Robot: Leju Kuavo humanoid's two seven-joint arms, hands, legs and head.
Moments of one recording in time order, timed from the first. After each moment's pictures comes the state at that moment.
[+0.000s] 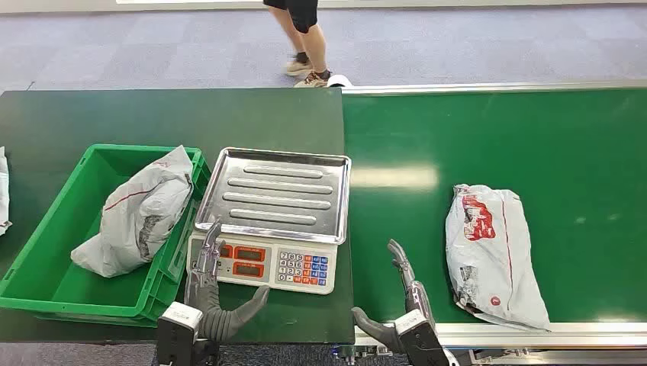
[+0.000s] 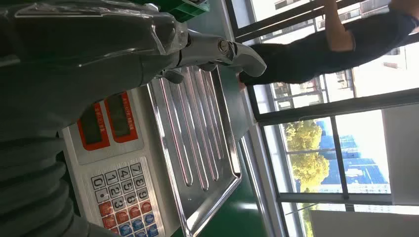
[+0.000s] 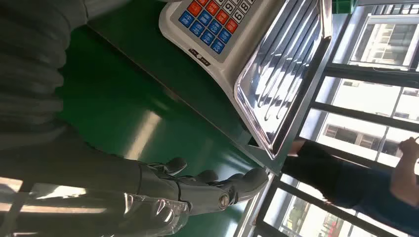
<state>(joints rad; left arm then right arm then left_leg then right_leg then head) 0.18 -0.16 -0.32 -1.58 -0.18 0.37 -0.52 0.18 0.12 0.28 -1.46 0.43 -0.23 -0.42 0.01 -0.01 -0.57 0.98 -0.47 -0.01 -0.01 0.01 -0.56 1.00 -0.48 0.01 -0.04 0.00</state>
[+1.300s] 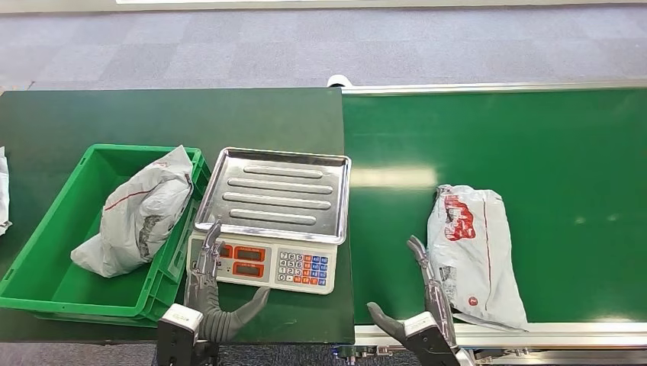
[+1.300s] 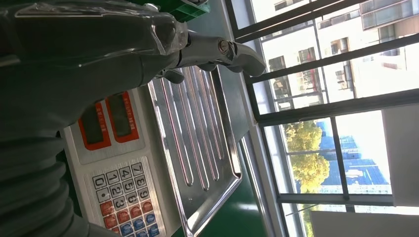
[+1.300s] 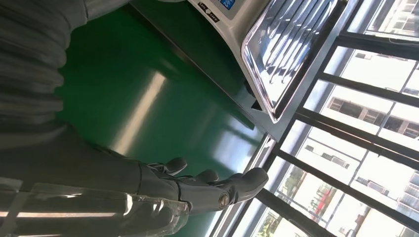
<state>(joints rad) 0.18 -0.16 -0.32 -1.58 -0.19 0.37 -0.52 0.19 0.06 0.27 -1.54 0.50 -0.34 -0.39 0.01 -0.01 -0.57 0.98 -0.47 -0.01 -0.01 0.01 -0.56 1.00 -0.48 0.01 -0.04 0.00</state>
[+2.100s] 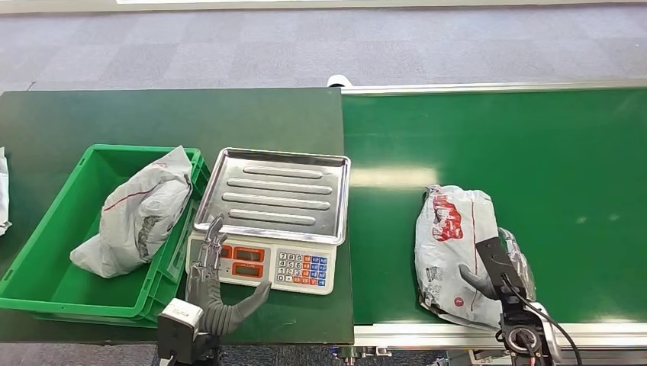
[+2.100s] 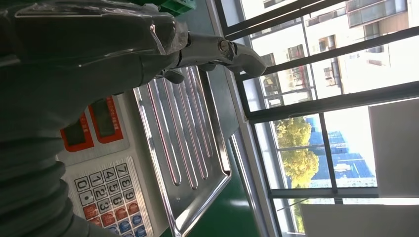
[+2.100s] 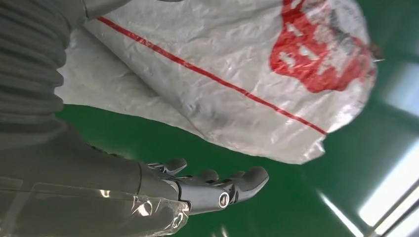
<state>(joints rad) 0.13 -0.14 -0.33 -1.56 -0.16 0.37 -0.54 -0.17 -0.03 -0.21 -1.10 0.69 -0.18 -0.05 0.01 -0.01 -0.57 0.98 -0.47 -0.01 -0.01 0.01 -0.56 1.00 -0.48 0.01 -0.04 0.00</state>
